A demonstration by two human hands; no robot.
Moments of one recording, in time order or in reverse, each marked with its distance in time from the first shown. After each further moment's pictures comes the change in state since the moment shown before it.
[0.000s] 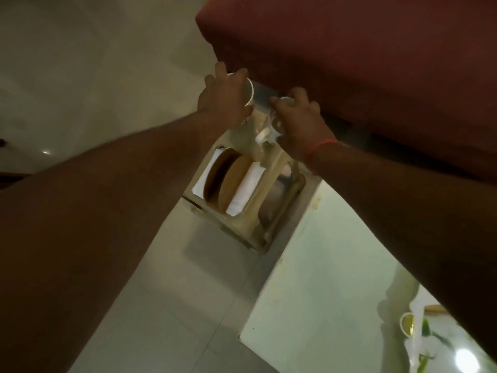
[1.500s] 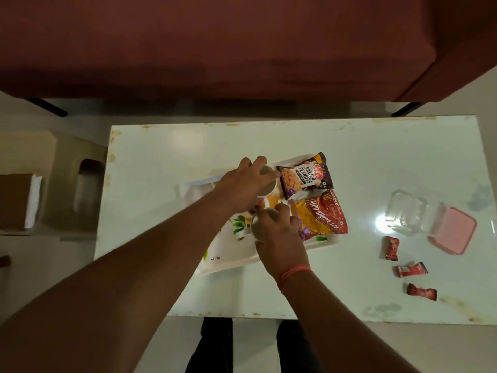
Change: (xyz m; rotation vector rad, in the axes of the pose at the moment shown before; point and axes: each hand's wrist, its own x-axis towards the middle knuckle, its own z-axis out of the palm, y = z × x) left_hand -0.325 0.515 0.095 0.140 -0.446 0.955; right_hand -0.536 0.231 -0.059 0.190 -0.003 0.751
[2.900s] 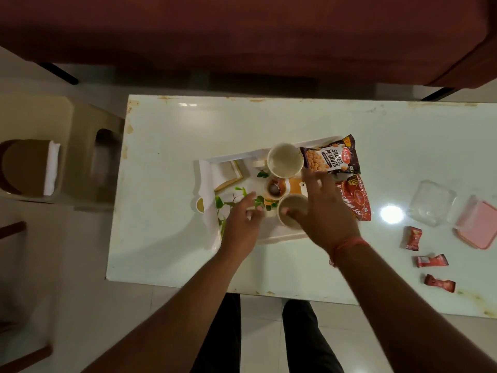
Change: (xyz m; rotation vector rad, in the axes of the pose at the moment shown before) left_hand -0.106 0.040 0.067 -1.305 0.218 -0.813; right_hand 0.019 0.020 -0.035 -0.035 0.005 -0.077
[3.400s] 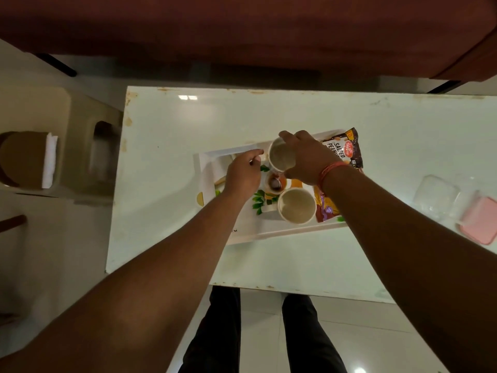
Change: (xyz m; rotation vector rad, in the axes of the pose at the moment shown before) left_hand 0.074 0.051 -0.004 0.172 0.051 0.091; right_hand 0.103 -0.013 -0.018 -0.088 -0.290 -0.135
